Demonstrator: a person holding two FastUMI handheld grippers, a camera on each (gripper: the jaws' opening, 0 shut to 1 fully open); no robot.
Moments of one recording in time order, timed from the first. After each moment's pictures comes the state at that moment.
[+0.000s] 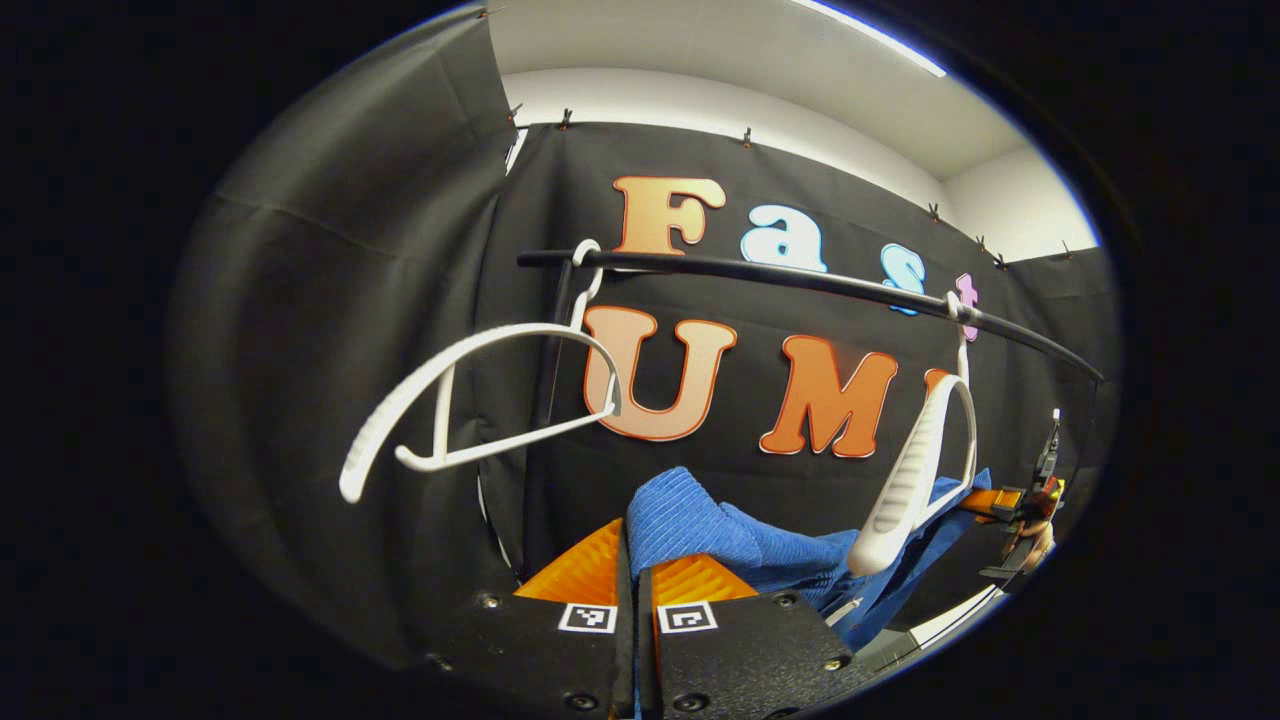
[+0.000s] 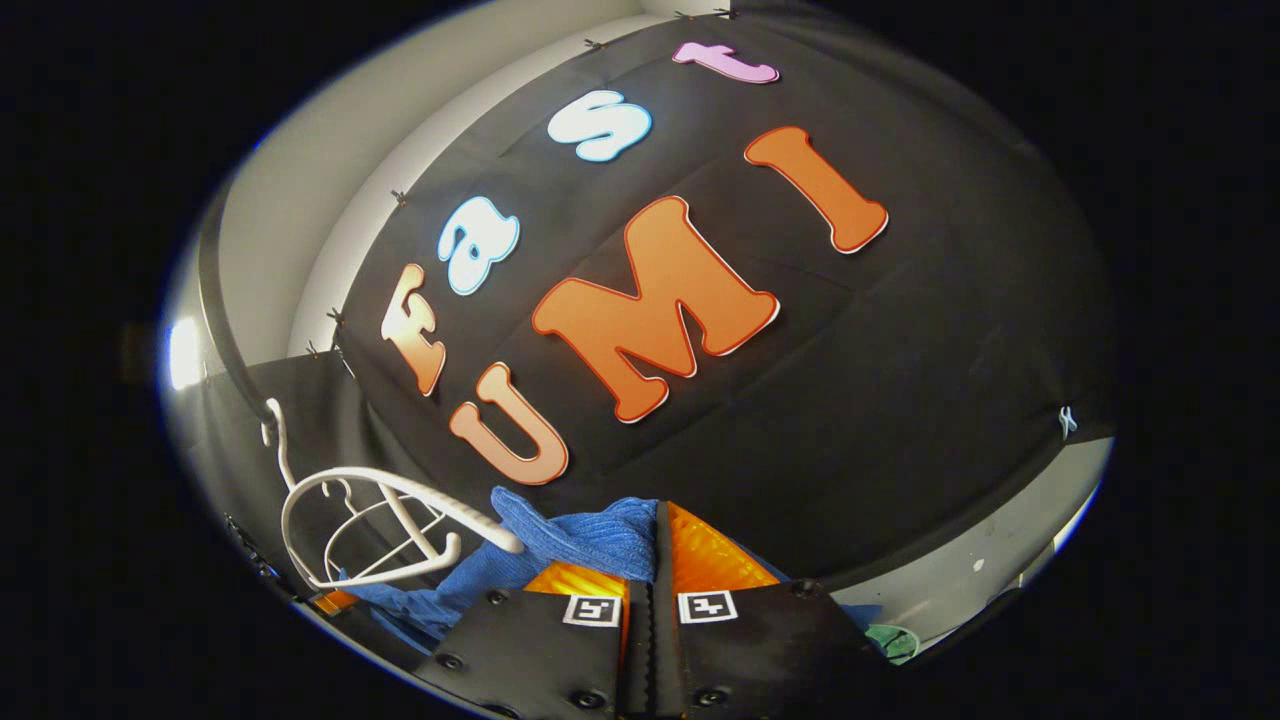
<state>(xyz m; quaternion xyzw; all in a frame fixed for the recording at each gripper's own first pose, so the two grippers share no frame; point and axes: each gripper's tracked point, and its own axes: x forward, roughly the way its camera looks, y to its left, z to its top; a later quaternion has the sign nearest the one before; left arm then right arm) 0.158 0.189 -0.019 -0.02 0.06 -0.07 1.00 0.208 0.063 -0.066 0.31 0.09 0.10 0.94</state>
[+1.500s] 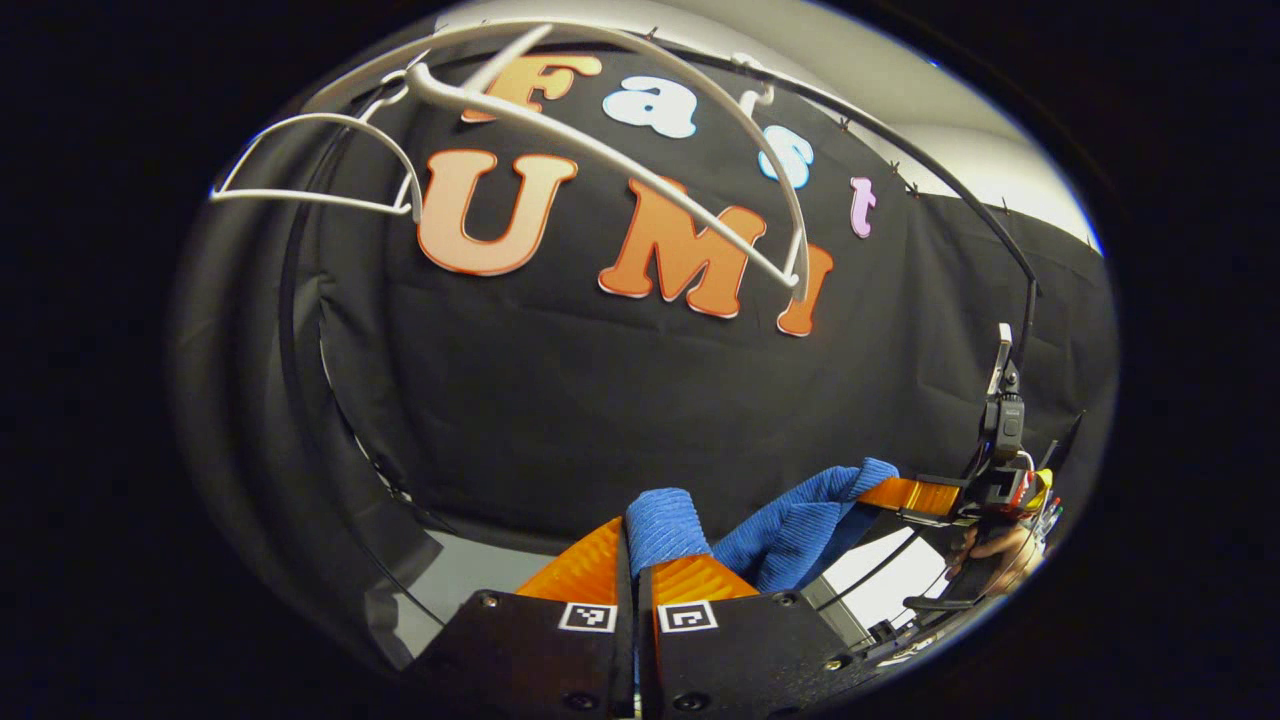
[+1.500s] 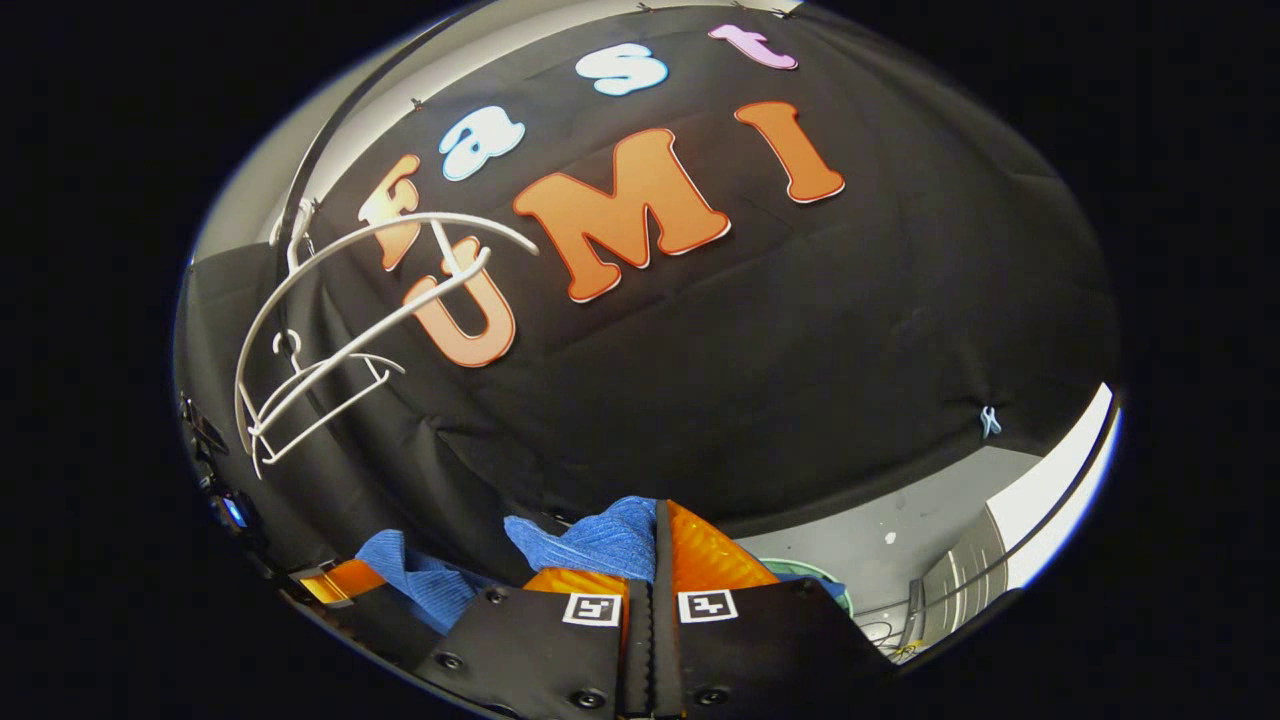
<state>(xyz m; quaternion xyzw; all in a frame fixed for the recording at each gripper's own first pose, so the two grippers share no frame) 0.085 -0.016 -0.203 -0.04 0.24 -0.24 0.94 0.091 0.101 -0.193 0.21 0.20 0.04 0.96</state>
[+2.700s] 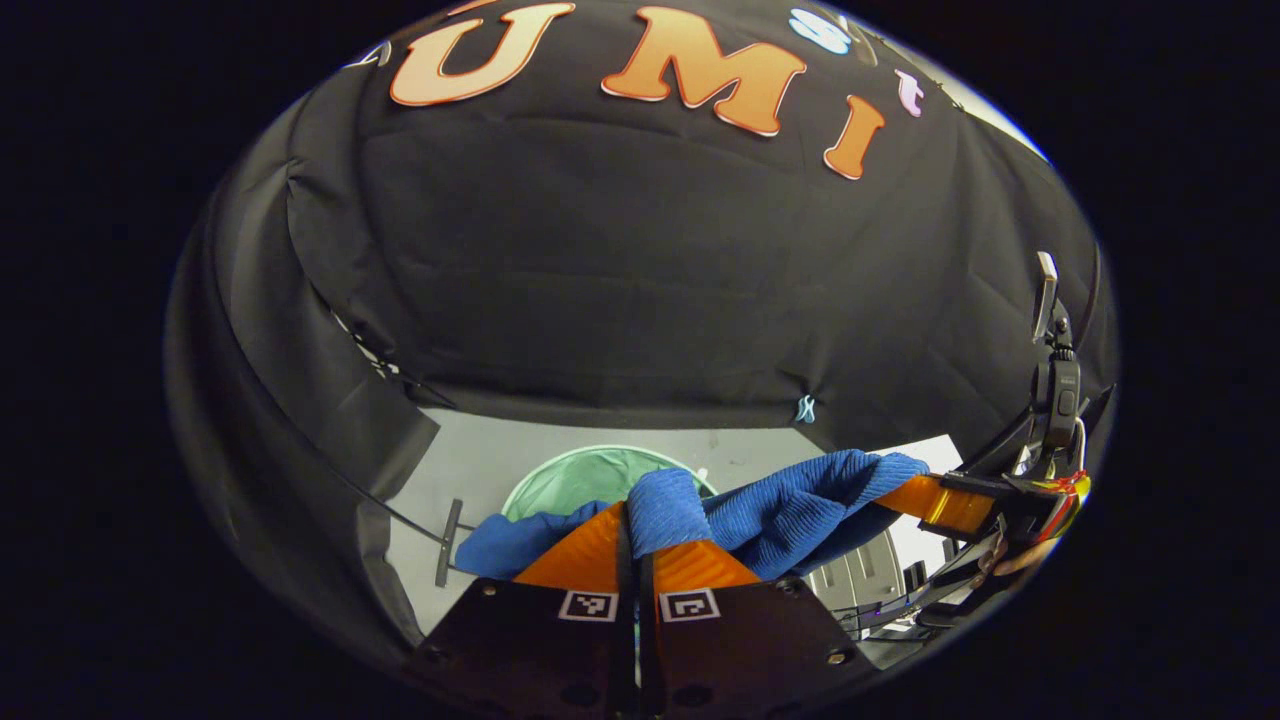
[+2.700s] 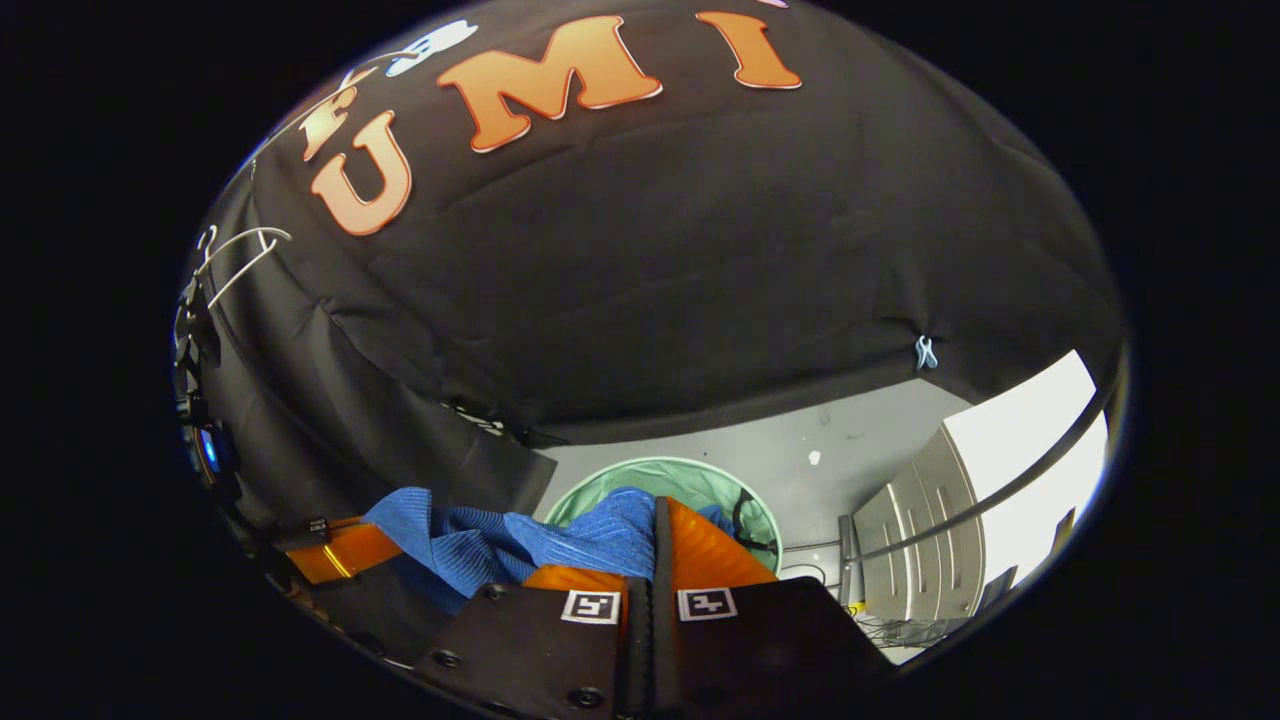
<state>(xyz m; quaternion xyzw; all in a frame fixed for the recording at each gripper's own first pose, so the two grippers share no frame) 0.080 -0.043 -0.392 0.02 0.45 -0.20 0.87 0.070 0.069 -0.384 0.15 0.38 -0.03 0.91</state>
